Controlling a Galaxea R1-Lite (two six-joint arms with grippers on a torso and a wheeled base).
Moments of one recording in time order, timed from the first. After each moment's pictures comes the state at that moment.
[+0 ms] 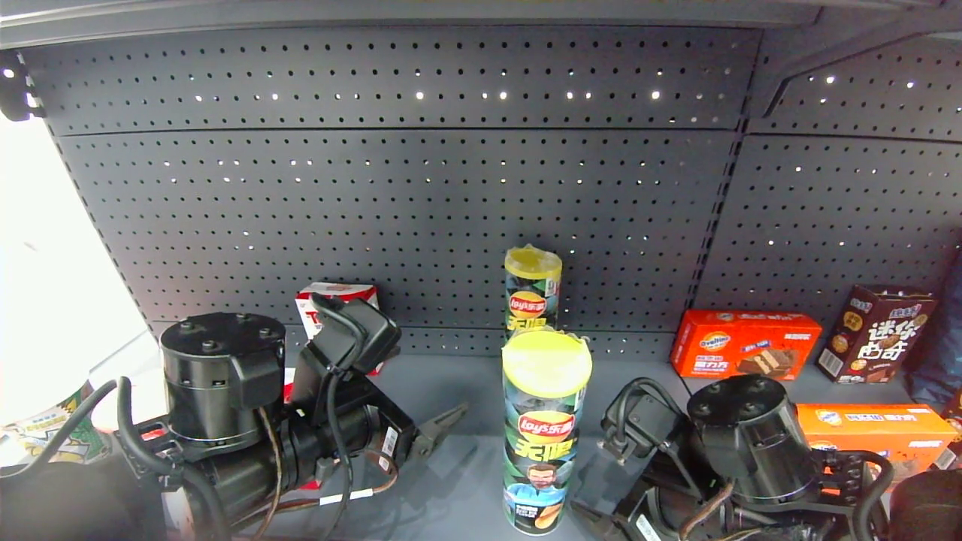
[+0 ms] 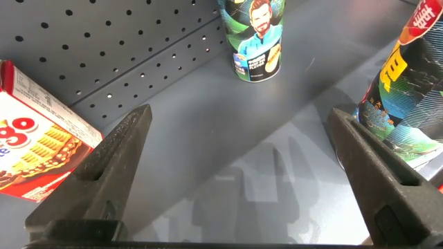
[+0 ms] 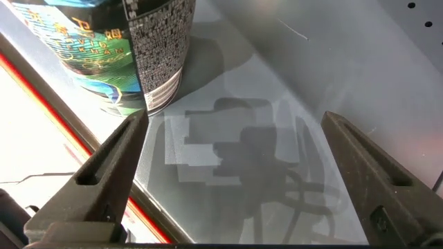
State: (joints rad) left arm -0.58 1.63 -0.50 -0.82 -0.02 0.14; right arm 0.82 1.69 -0.55 -0.52 -0.19 -0.16
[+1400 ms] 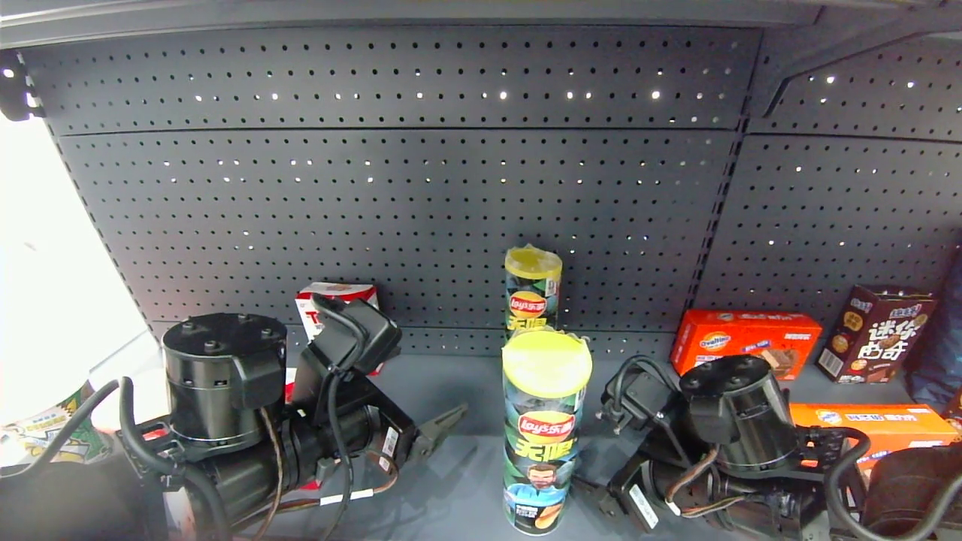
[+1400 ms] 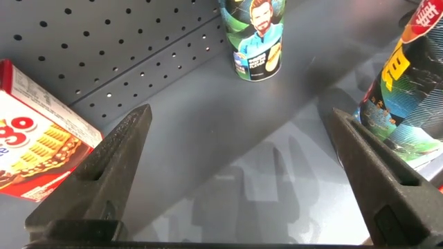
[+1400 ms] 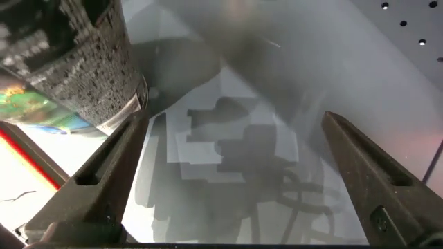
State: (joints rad) left arm -0.58 1.64 -0.50 -0.82 -0.02 0.14; right arm 0.76 1.73 -0.60 -0.52 -0.19 -0.15
